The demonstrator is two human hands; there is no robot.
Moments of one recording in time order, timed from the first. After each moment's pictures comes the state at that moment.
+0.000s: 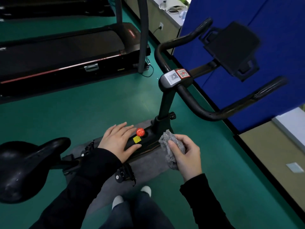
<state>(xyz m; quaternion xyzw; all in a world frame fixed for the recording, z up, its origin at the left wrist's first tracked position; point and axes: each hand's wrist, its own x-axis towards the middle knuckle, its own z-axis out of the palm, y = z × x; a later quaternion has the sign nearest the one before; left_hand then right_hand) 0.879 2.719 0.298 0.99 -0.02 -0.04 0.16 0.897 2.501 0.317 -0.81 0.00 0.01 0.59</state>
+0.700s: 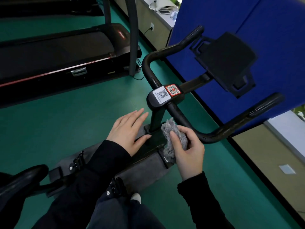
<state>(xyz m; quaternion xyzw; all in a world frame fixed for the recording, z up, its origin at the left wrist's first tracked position) 0.985 2.691 0.330 0.97 -0.09 0.05 0.21 0.978 2.507 0.346 -0.81 0.01 -0.11 0.57</state>
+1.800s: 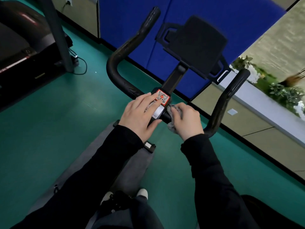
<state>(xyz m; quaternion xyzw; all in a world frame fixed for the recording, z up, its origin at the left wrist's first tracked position) 1.121 2.697 0.330 0.87 -0.35 0.12 0.31 1.084 2.543 0.367 -0.96 0.18 -0.08 0.18</state>
